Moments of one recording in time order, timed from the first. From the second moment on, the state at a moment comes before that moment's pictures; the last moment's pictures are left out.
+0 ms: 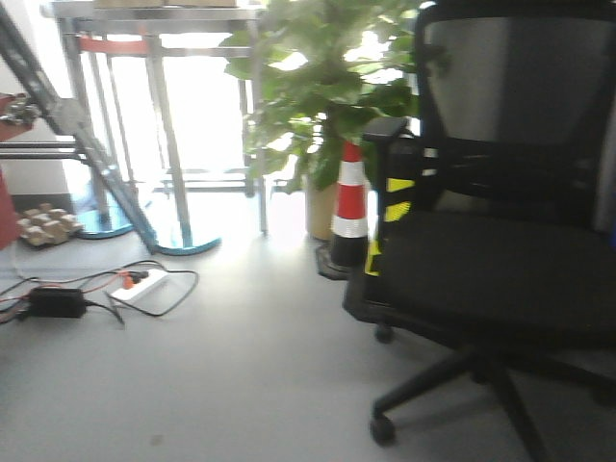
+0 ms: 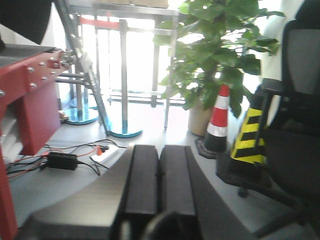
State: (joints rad) left arm -0.05 -0.01 0.03 0.00 0.01 -0.04; right arm 0.16 0.11 -0.66 -0.14 0.80 0.19
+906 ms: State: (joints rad) left arm -0.05 -0.01 0.03 0.00 0.01 -0.04; right arm 0.16 0.11 -0.66 -0.14 0.80 0.19
